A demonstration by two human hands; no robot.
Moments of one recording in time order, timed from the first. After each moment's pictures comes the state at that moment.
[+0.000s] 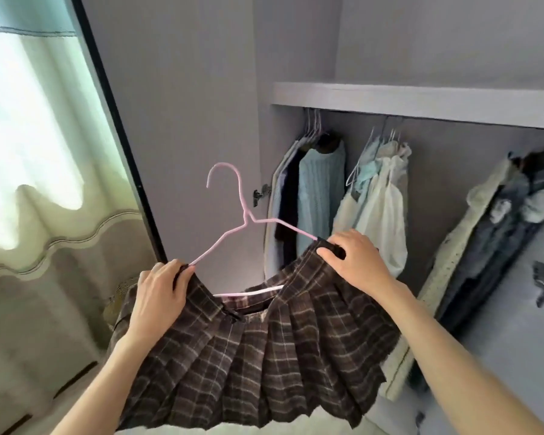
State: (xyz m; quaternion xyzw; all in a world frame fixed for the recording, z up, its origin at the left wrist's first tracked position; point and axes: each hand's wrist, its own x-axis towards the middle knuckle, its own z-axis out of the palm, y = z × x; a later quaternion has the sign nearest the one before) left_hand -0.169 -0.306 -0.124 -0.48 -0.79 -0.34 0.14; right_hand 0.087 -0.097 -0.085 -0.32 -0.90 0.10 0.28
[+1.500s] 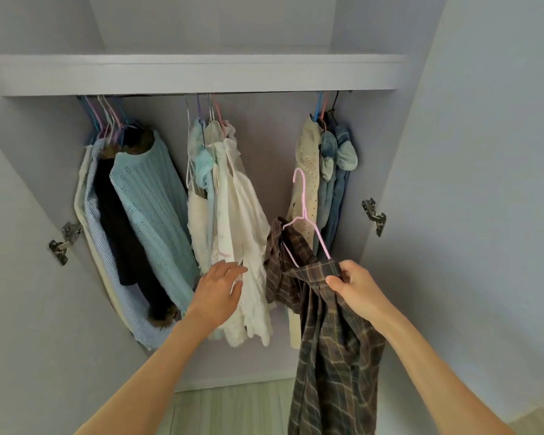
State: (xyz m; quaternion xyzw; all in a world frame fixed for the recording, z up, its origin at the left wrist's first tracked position) left_hand -0.051 -0.013 -0.198 -0.81 -0.52 -0.24 -0.10; right_hand 0.196 -0.088 -0.129 -0.69 -0.52 0.38 0.34
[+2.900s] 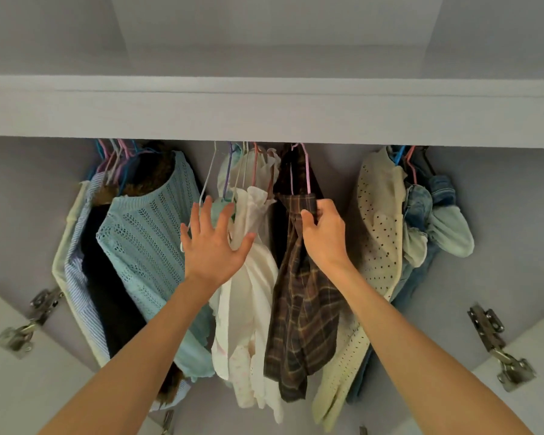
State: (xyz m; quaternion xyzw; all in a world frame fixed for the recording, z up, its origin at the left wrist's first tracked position) left_hand -0.061 0.252 -0.124 -0.69 -0.67 -0.28 0.06; right_hand 0.121 0.246 -0.081 -0.60 -0.57 0.25 0.50
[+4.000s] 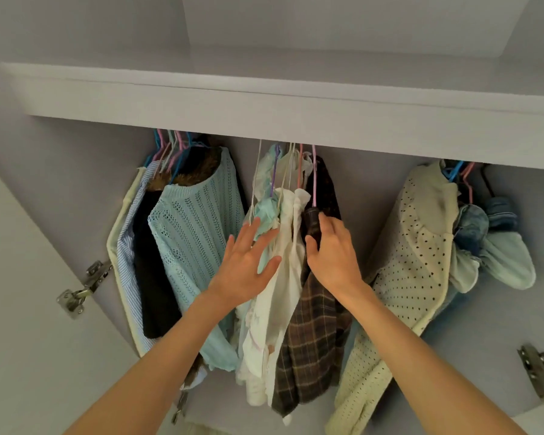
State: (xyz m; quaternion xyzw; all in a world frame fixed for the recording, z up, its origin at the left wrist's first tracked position) left_hand -0.083 0.221 -0.142 -0.76 -0.58 -0.29 -0.07; right_hand 0.087 0.239 -0.100 -0.60 -0.73 0.11 0.30
